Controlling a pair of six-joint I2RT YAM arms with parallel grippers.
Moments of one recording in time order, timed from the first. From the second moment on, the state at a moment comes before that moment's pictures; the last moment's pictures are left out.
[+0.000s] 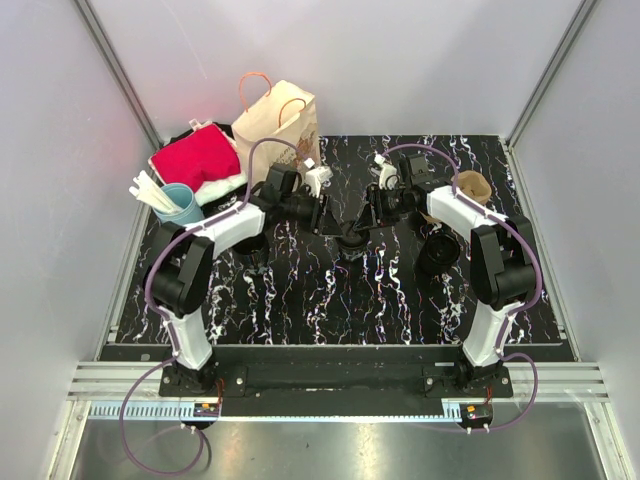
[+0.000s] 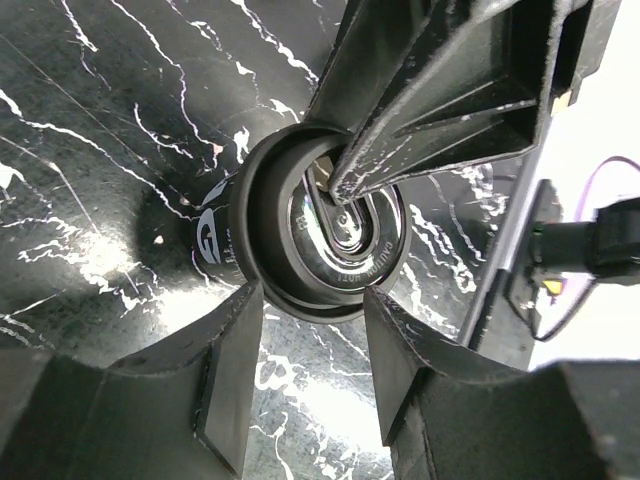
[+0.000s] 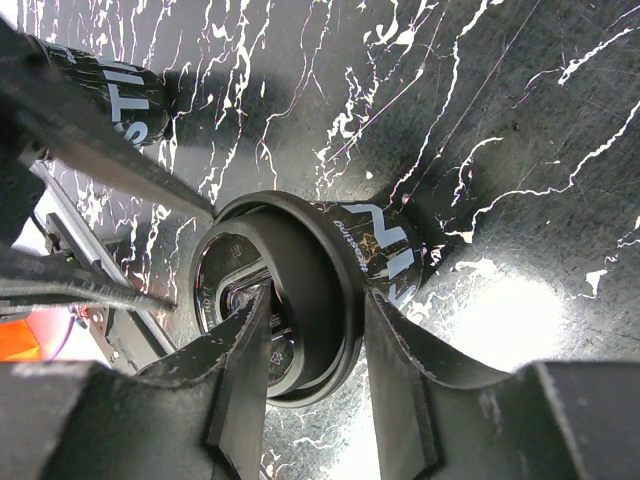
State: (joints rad) left arm -0.46 1.84 1.24 -0.10 0.79 -0.26; right arm 0.30 1.87 1.34 -0.42 -0.67 0.17
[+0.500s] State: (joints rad) left arm -0.71 1.62 1.23 -0.17 0.35 0.06; right arm 0.30 1.87 1.34 -0.41 -0.67 0.17
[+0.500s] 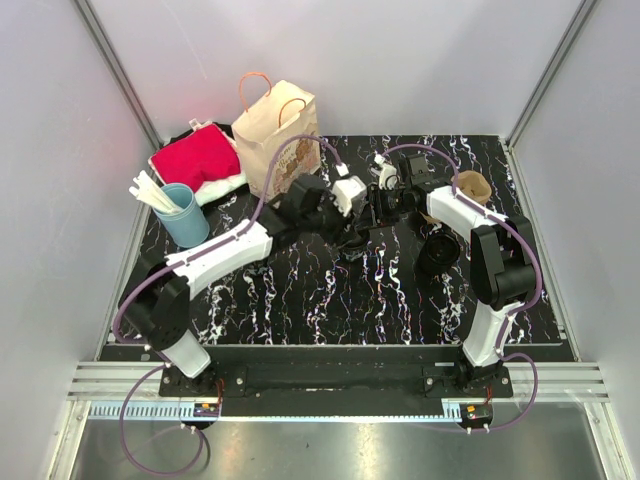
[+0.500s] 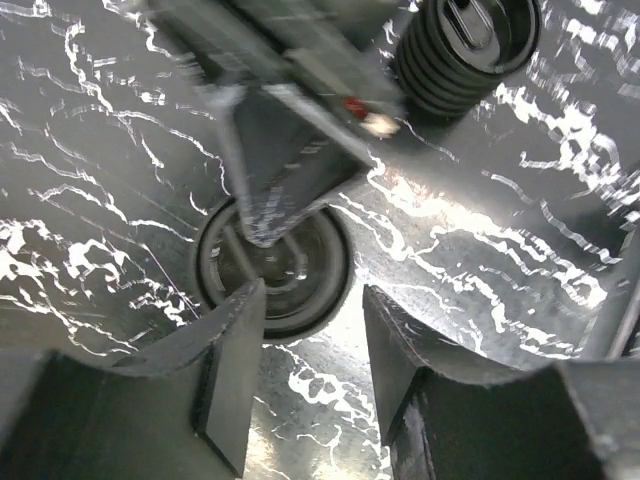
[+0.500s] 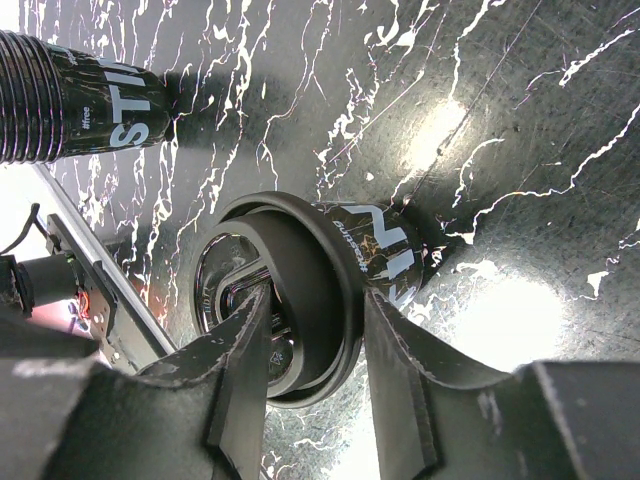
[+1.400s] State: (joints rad) left arm -0.83 1.61 1.00 -0.10 0.29 0.50; right arm 0.30 1.87 1.33 -0.41 -0.67 0.17
